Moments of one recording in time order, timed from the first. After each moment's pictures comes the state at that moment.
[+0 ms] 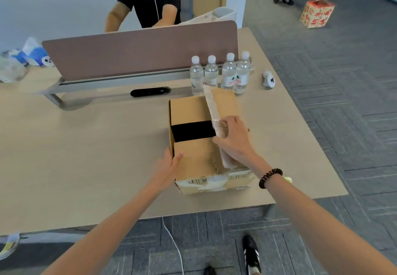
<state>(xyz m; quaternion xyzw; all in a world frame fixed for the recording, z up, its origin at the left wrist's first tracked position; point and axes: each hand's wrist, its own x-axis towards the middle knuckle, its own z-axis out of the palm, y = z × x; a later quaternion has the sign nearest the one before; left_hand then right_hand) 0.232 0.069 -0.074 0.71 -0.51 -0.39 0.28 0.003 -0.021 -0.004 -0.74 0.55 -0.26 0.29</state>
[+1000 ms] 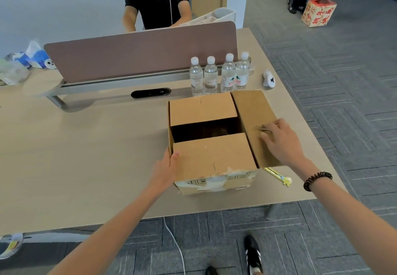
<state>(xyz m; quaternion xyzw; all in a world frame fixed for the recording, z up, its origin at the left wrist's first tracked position) 0.222 0.070 -0.074 0.74 -0.52 -0.34 0.27 -0.118 -0.043 -0.020 -0.75 0.64 -0.13 0.14</state>
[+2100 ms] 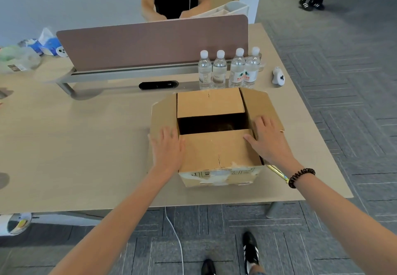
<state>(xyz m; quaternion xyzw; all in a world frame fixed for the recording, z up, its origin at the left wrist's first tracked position) 0.209 0.057 -0.036 0.80 -0.60 0.03 0.04 -0.071 -0.034 -0.021 -0.81 0.56 -0.15 0.11</state>
